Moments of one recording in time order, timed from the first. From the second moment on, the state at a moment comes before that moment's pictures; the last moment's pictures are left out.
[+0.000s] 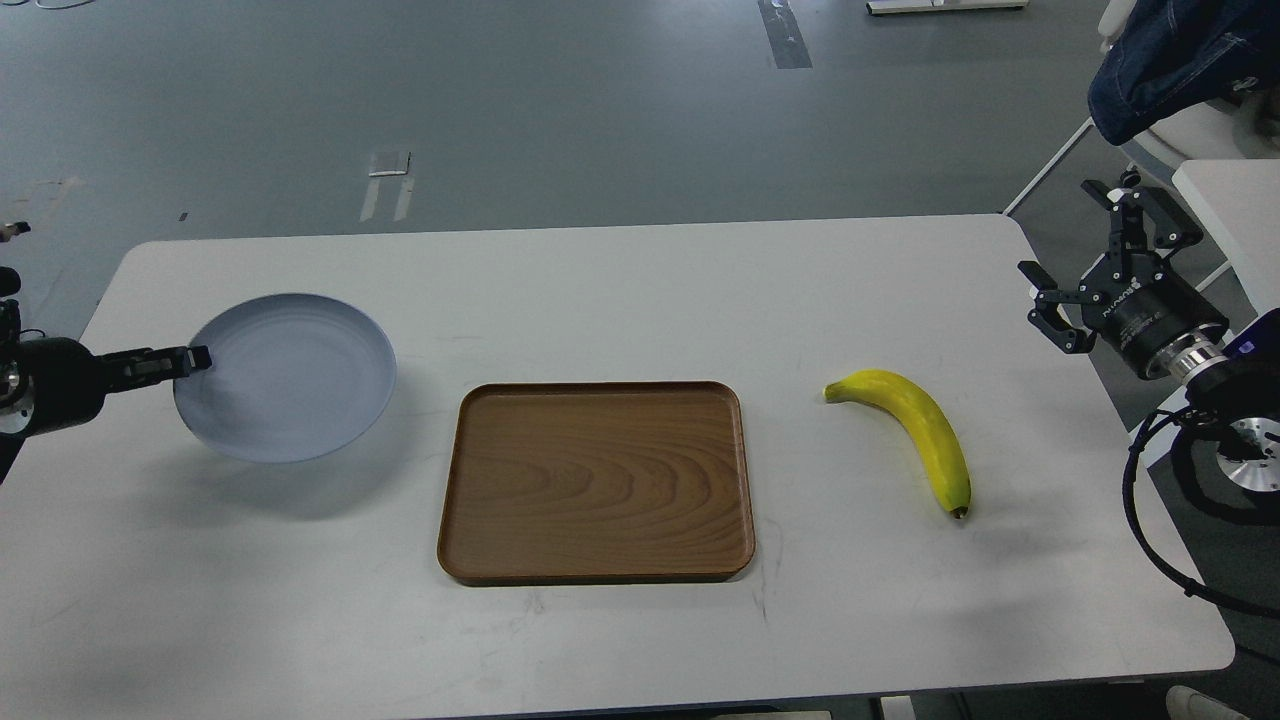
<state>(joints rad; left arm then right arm) -0.85 0.87 -0.26 -0.80 1.36 -0.37 -0.49 0.69 -0.68 0.33 0.73 0.09 0.49 0.49</state>
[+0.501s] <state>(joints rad) -0.95 0.74 -0.25 -1.12 1.41 -0.40 -0.49 0.68 -0.74 0.33 0.73 0.09 0.49 0.49</state>
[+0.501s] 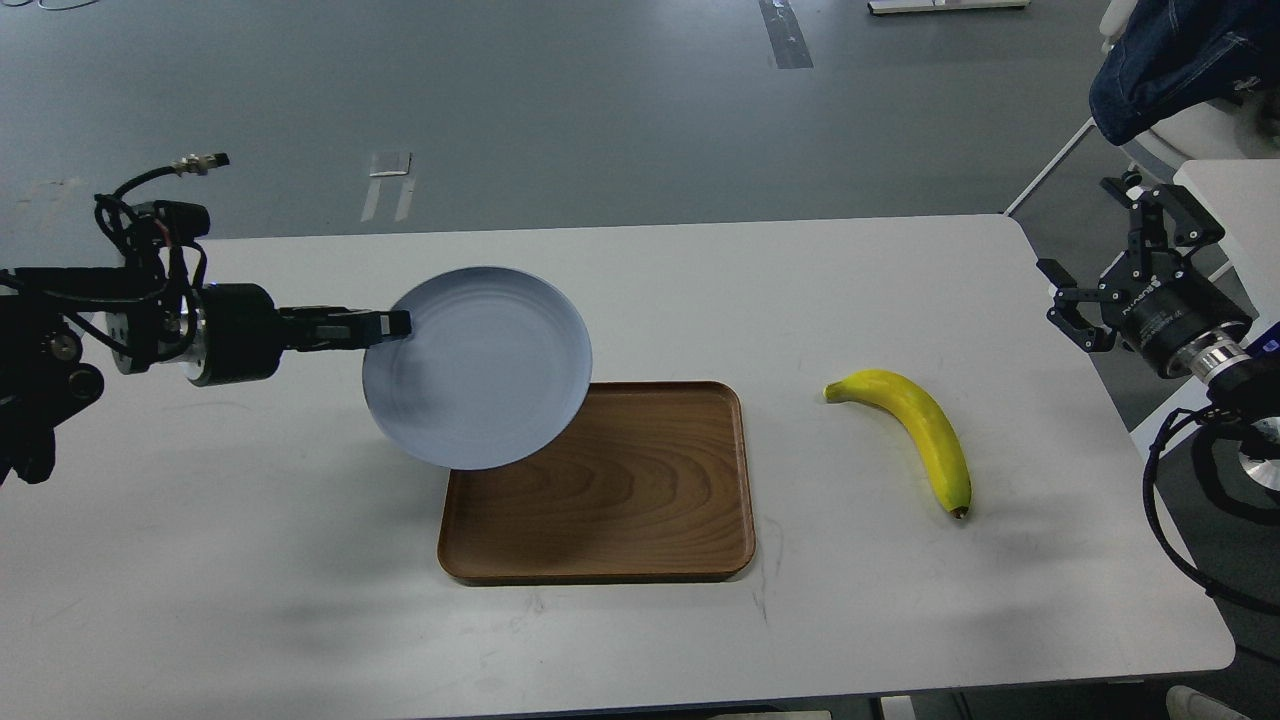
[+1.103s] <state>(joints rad) -0.96 0.38 -0.22 -0.88 1.51 -0.39 -0.49 0.66 -0.80 0.33 0.73 0.09 0.49 0.49</state>
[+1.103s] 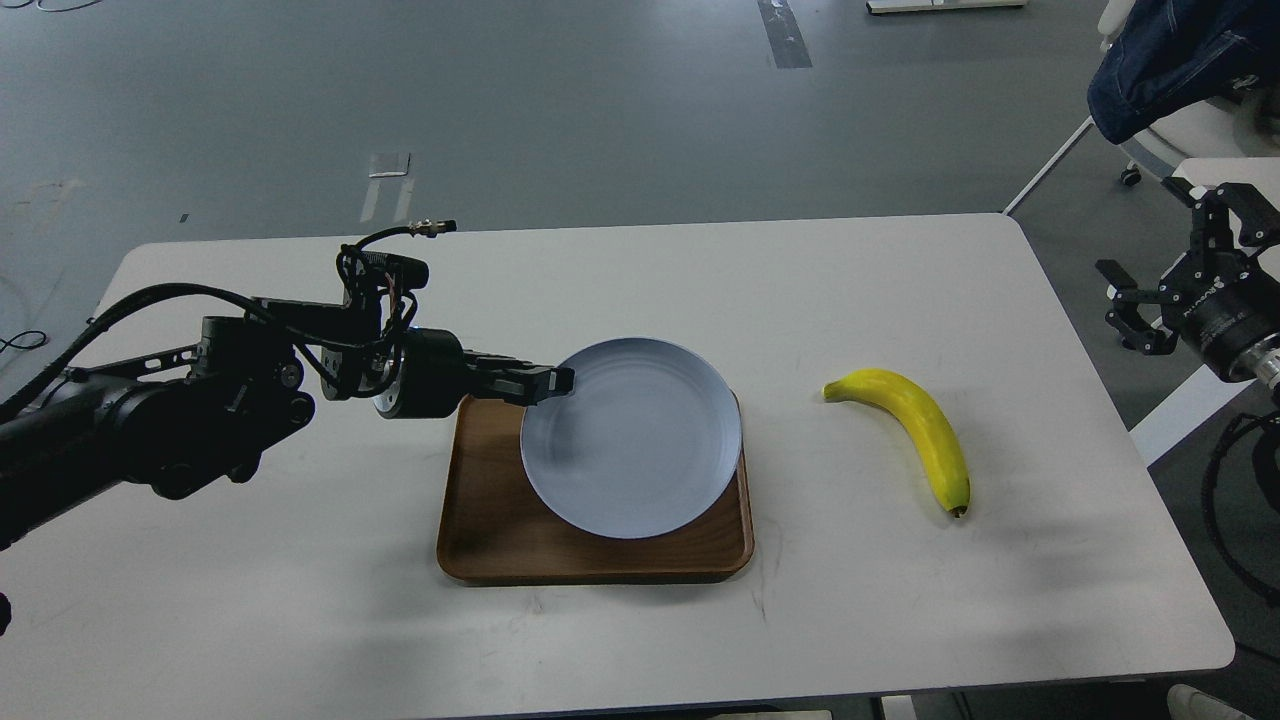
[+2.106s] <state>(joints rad) -0.95 0.28 -0.13 -0.76 1.51 -0.33 -0.45 0.66 -0.80 0.33 0.72 0.09 0.49 0.49</state>
